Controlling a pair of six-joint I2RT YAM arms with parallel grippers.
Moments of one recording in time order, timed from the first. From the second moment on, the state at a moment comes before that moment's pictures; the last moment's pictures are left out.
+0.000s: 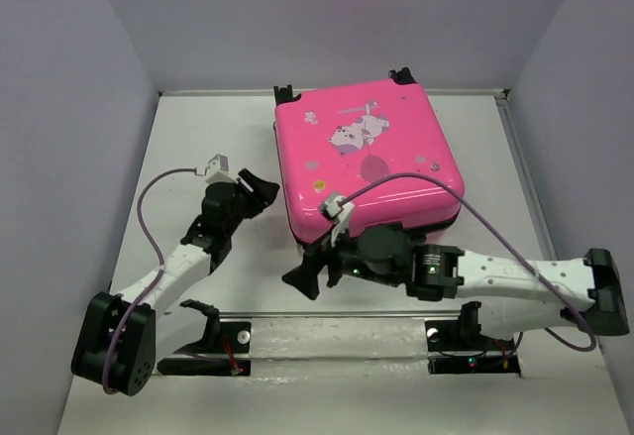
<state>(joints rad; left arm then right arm) -0.39 1.07 0.40 0.31 -0.02 -0.86 1.37 1.22 0.94 -0.02 0.18 0.50</state>
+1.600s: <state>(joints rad) -0.19 2.25 1.90 0.08 0.40 -1.01 0.22 0.41 0.58 -0.44 0.46 0.67</state>
